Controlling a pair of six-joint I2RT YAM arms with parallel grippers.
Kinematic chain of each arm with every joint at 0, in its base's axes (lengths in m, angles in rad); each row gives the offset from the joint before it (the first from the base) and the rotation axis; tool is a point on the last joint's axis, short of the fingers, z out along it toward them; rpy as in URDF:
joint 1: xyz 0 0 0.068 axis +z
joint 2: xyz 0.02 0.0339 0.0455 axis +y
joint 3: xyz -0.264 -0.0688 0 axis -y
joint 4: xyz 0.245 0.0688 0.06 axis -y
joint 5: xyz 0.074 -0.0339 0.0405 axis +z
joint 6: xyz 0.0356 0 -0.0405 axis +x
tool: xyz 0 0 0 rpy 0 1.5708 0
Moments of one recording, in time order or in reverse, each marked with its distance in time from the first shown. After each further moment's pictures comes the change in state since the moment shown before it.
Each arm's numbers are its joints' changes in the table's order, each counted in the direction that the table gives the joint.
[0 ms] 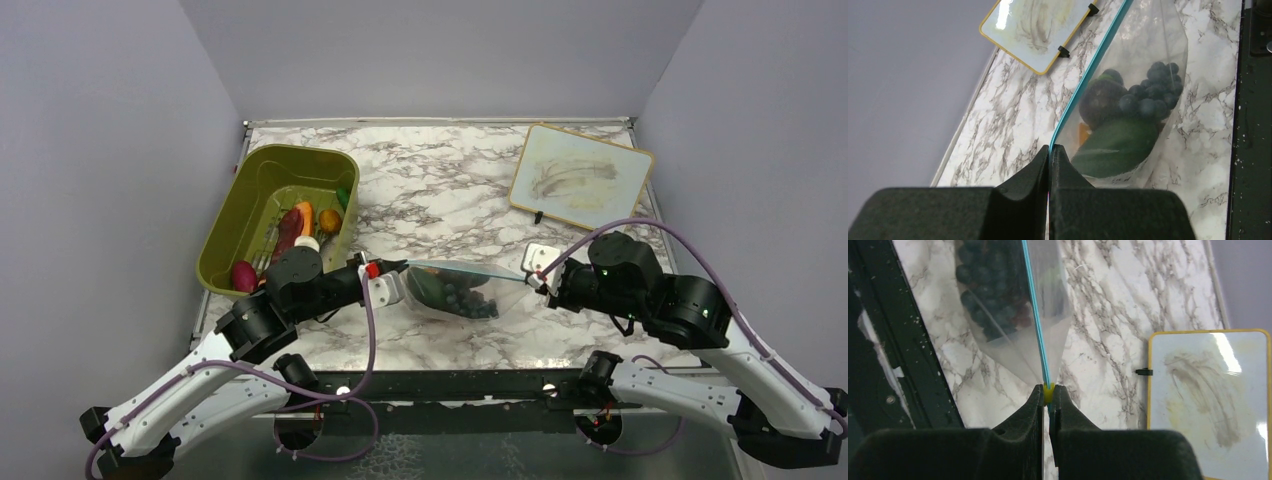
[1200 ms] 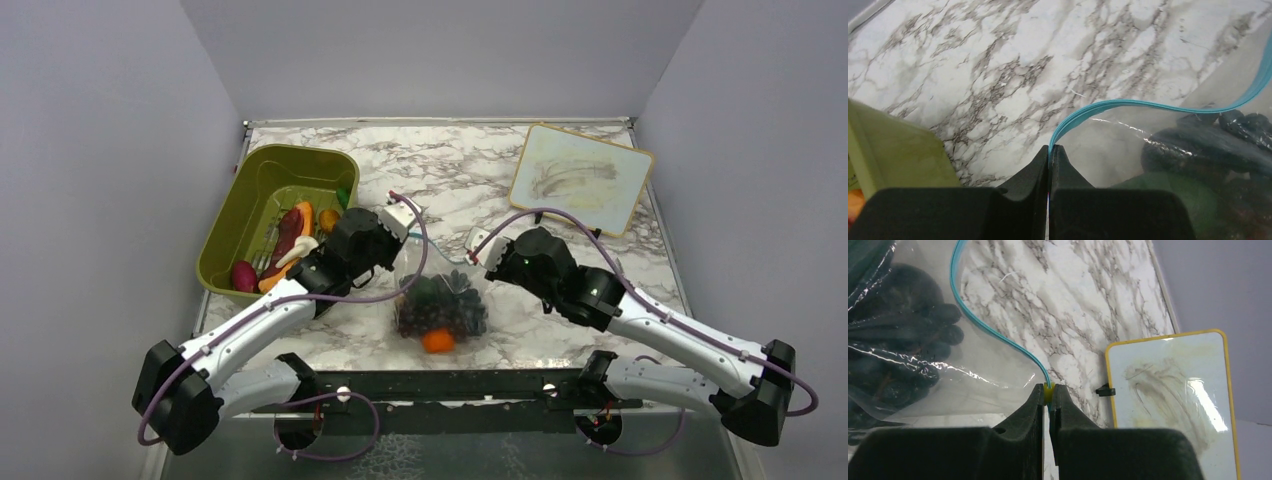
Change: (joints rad) left arm 0.156 0.422 -0.061 0.216 0.232 -0.426; right arm -0.008 0.224 -0.316 0.579 -0.217 -0.090
